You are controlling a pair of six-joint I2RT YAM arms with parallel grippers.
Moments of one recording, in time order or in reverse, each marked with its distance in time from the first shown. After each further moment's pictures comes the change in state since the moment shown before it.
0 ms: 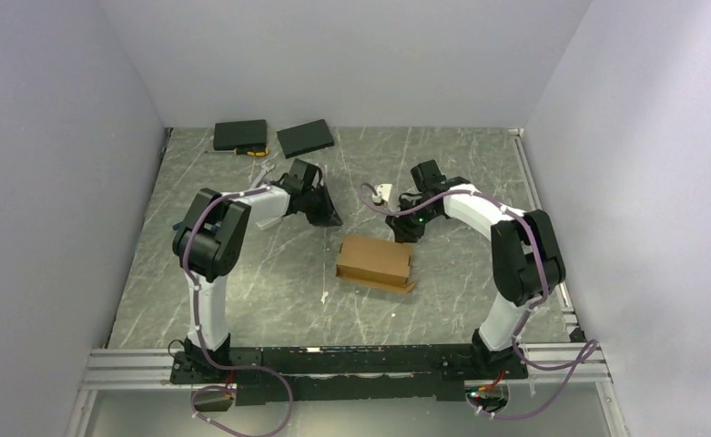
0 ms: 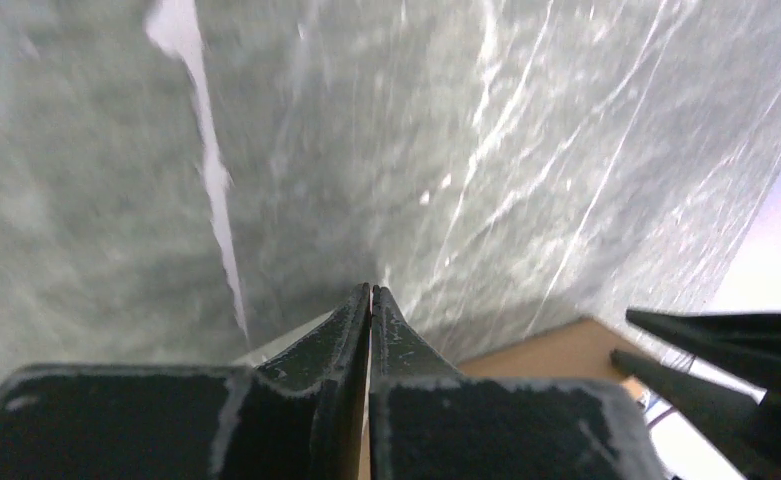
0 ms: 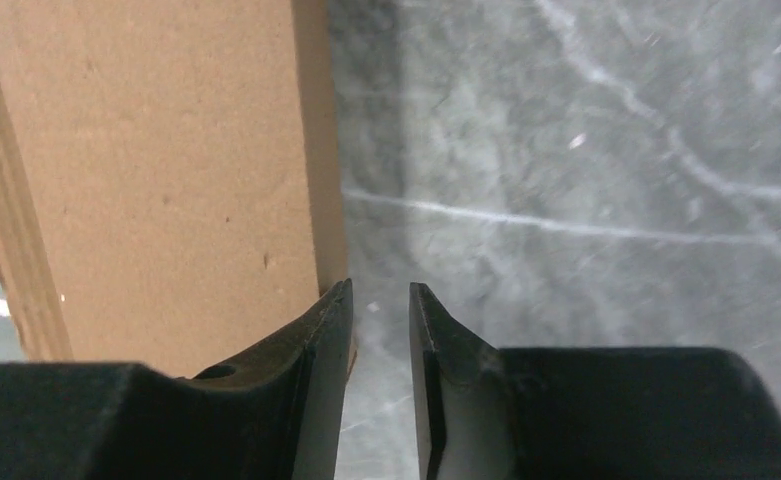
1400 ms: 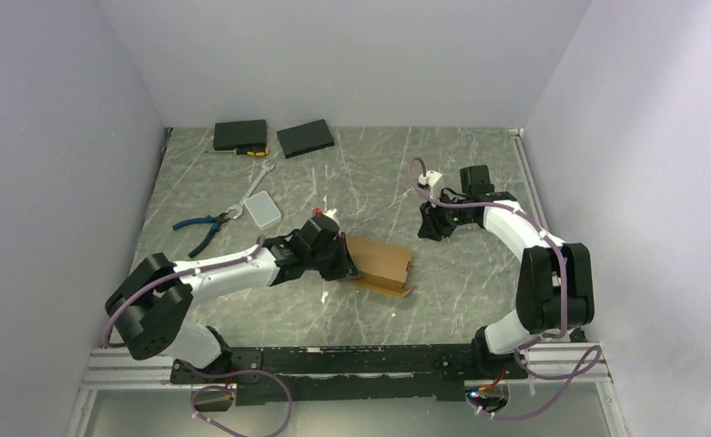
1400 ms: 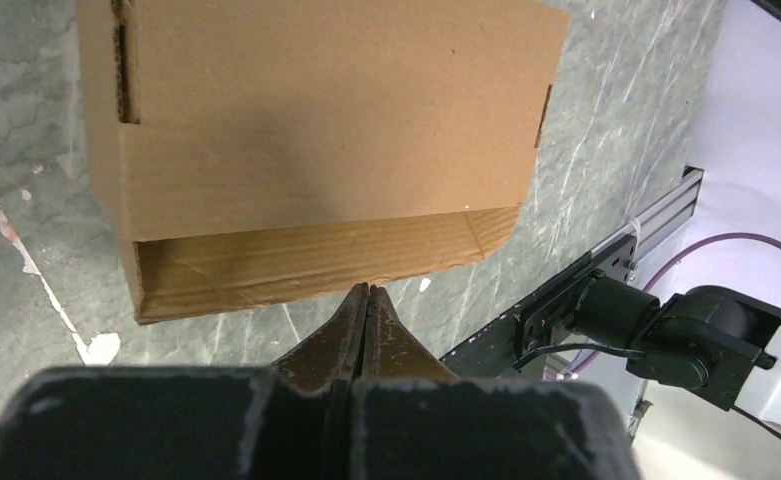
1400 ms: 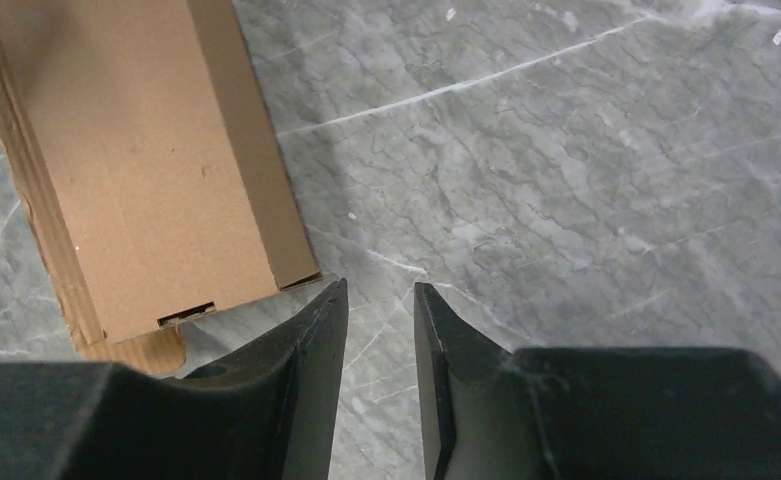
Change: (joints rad) left arm -0.402 -0.552 -0.449 0.061 -0.200 -0.223; right arm -0.237 -0.248 -0.225 0.128 -0.129 0.269
